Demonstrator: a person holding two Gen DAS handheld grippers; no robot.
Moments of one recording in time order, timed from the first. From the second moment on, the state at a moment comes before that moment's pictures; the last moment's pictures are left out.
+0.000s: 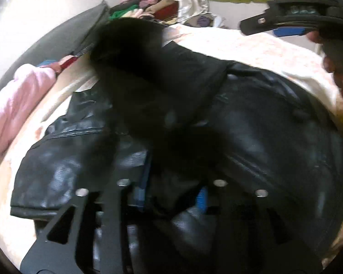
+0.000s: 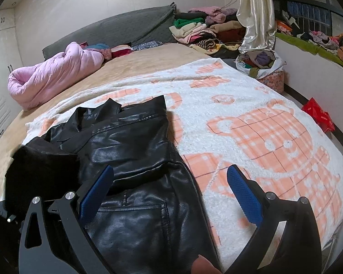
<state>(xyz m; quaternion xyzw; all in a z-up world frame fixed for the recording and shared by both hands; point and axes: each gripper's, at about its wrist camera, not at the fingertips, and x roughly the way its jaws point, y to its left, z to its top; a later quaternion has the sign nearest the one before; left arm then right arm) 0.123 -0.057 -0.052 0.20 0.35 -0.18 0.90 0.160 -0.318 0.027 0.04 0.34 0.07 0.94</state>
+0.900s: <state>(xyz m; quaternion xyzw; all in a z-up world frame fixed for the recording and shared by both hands) 0.173 0.160 0.036 -0.10 0.33 0.02 0.94 0.179 -0.238 -0.012 0.14 0.43 0.21 0.87</state>
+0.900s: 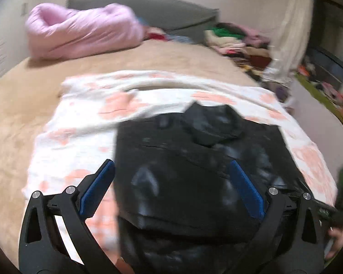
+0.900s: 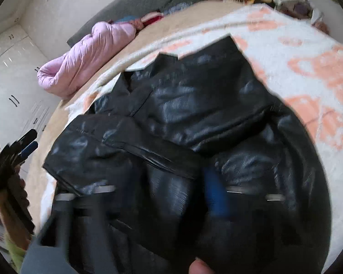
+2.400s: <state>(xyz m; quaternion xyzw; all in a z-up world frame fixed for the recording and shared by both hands) 0.216 0.139 -0.047 -0.07 0.44 -0.01 0.90 0.199 -0.251 0.055 -0.10 0.32 0.17 0.93</state>
